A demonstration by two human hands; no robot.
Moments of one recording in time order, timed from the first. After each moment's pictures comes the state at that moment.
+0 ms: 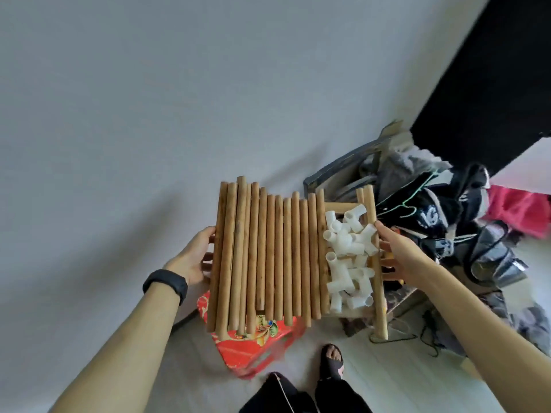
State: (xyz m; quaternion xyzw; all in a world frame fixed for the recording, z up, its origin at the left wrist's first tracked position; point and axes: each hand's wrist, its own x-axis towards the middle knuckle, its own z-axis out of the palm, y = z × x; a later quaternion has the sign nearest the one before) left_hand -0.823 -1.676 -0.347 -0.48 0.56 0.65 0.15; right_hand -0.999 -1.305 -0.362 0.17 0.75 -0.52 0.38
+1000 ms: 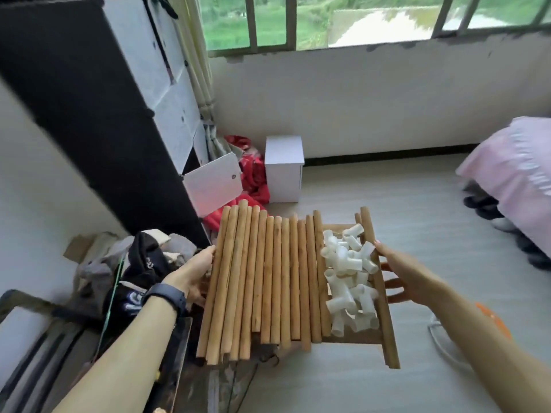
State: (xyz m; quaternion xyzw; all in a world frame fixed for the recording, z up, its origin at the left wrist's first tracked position) left_hand -1.065 -0.919 -0.275 -0.11 0.74 0.47 0.46; right_hand -0.833 -0.579 -0.269 0.46 0.64 -0.61 0.08
